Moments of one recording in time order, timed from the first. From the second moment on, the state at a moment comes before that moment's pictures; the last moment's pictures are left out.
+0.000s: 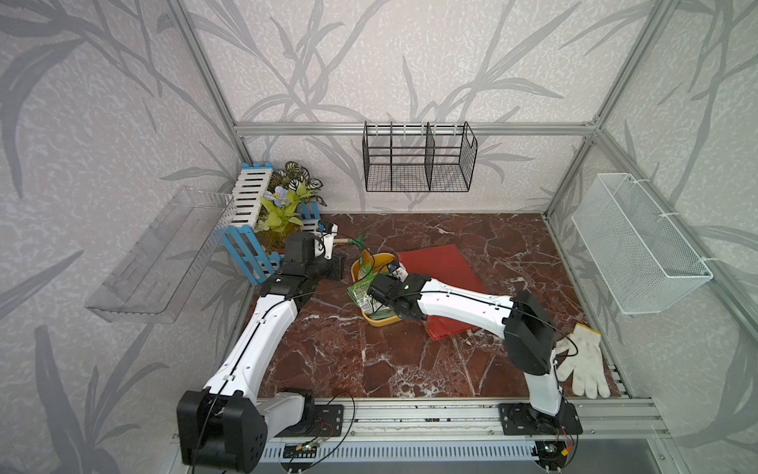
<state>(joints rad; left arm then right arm) -0.09 1.18 1.00 -0.42 0.27 -0.02 1.03 2.04 1.68 -1.05 0.75 0.50</state>
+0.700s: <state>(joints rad) -0.06 1.12 0.98 -0.41 0.33 -0.02 0.96 2.12 1.69 -1.09 0.84 0.53</state>
